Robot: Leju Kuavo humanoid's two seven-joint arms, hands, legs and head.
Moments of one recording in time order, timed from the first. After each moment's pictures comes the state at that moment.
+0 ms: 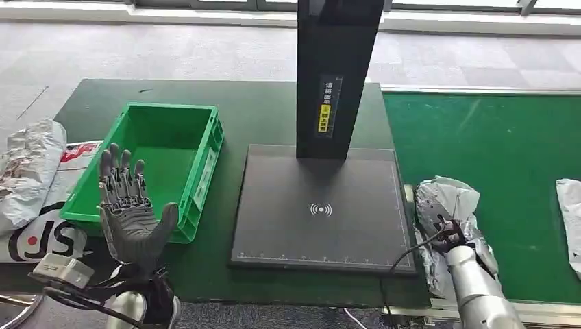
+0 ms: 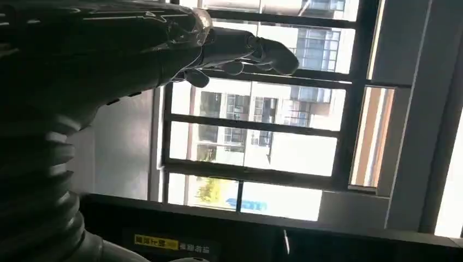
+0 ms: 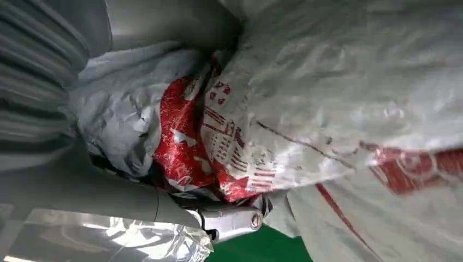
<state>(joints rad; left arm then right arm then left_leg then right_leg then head) 0.07 -0.28 -0.10 -1.76 0.02 0.14 -0.70 -0.54 -0.09 -0.36 -0.40 1.25 0.04 0.10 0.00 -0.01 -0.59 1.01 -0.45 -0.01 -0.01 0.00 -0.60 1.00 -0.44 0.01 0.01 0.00</state>
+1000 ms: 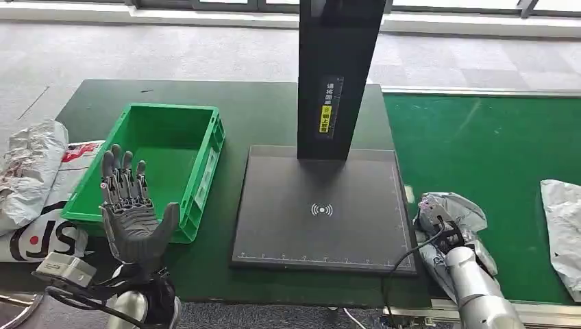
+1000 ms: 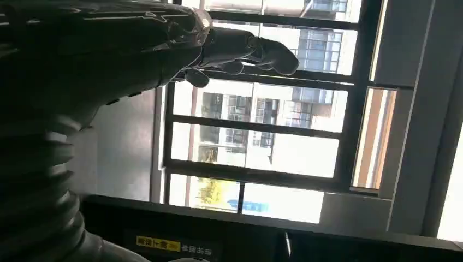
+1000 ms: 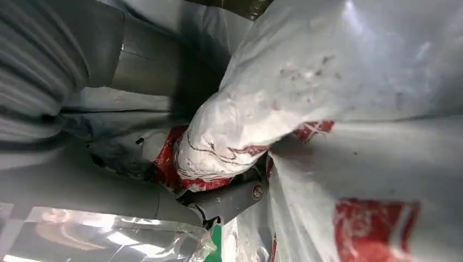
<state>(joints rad) 0.07 -0.28 -0.10 -1.75 0.02 0.15 -0.70 -0.54 -0.10 -0.36 -0.38 1.24 0.01 0.10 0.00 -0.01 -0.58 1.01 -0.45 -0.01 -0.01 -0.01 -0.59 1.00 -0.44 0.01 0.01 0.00</state>
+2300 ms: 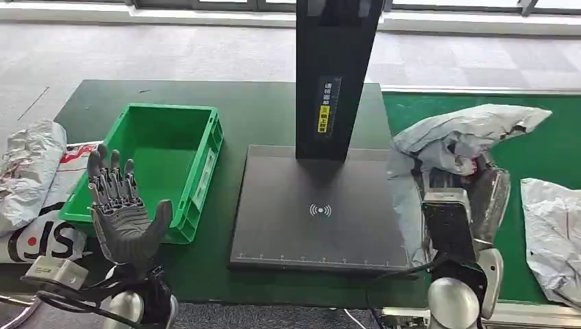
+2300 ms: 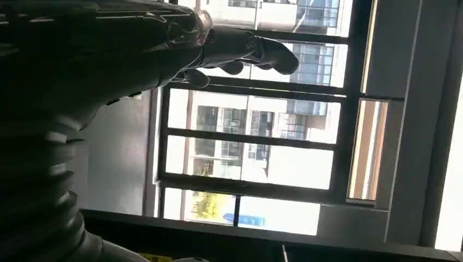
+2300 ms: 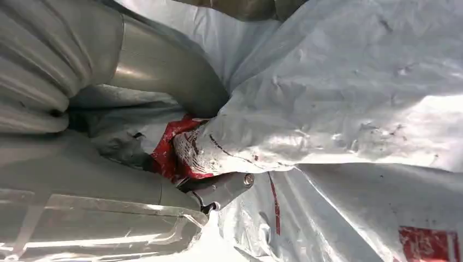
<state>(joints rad) 0.07 -0.29 -0.08 -1.78 0.00 0.18 -0.70 -0.07 0.22 0.07 -1.79 0.95 -0.18 -0.30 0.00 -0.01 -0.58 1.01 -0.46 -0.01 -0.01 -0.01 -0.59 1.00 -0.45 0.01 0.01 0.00</state>
